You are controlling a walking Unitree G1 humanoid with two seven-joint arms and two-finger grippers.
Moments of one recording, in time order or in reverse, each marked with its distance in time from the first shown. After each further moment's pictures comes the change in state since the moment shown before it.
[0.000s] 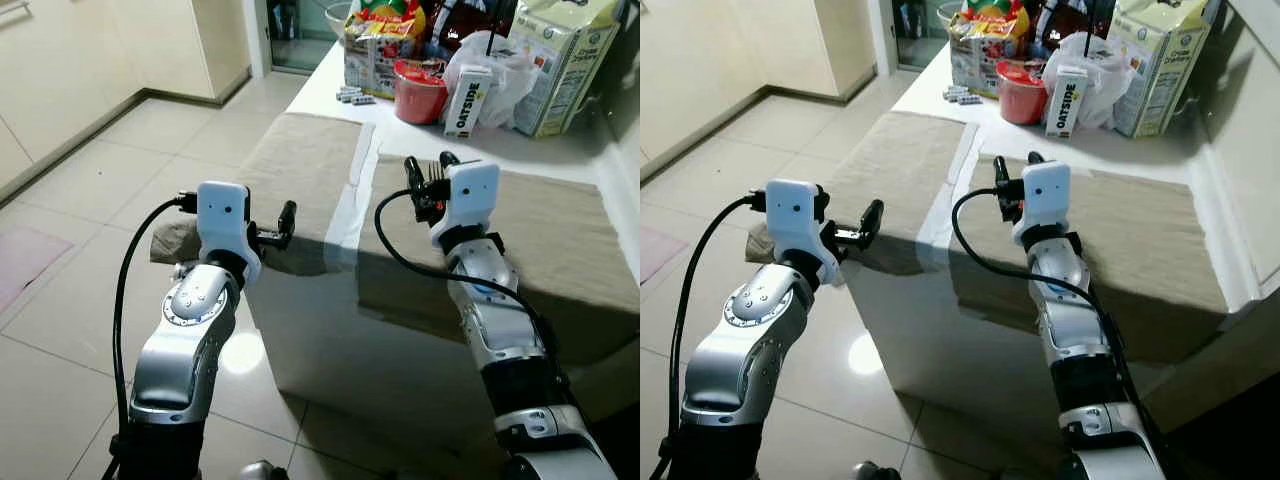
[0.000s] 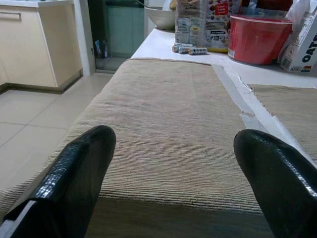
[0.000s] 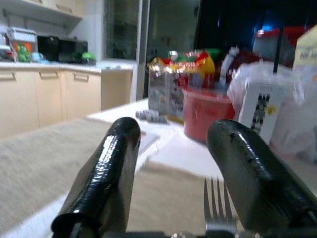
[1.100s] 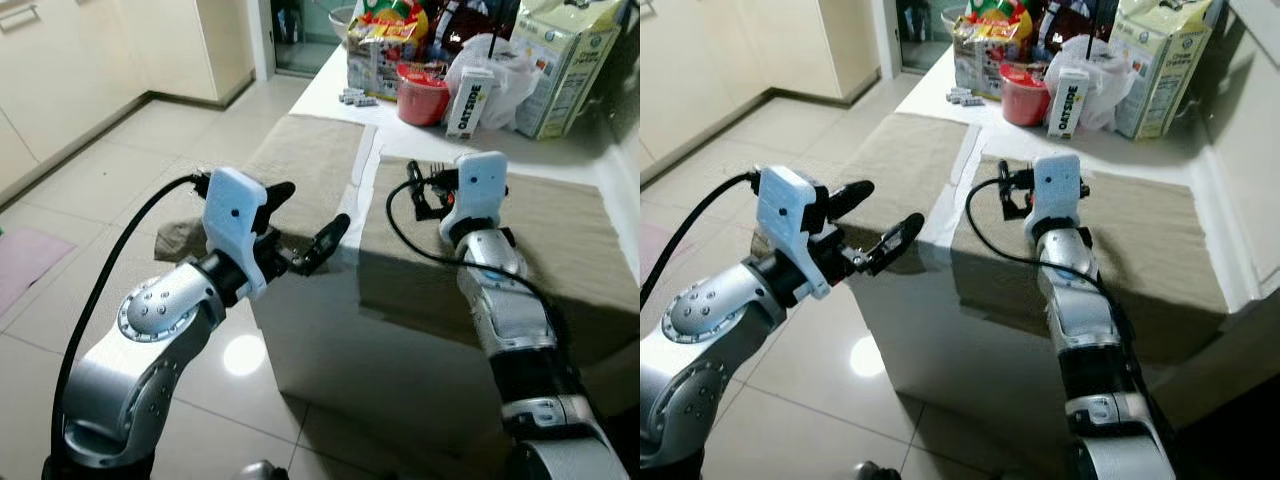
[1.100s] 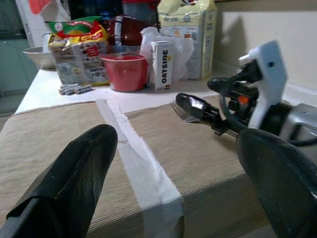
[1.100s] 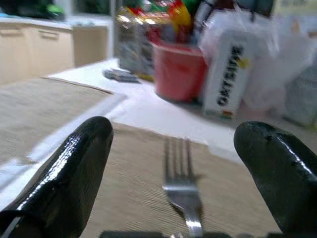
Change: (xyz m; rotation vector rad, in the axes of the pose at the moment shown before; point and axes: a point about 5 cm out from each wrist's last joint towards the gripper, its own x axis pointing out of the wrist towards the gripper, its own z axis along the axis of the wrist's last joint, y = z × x) left arm -0.043 -0.027 0.051 0.069 -0.070 -0.499; right arm 0.011 -0.023 -0.018 -0.005 0.226 -0.130
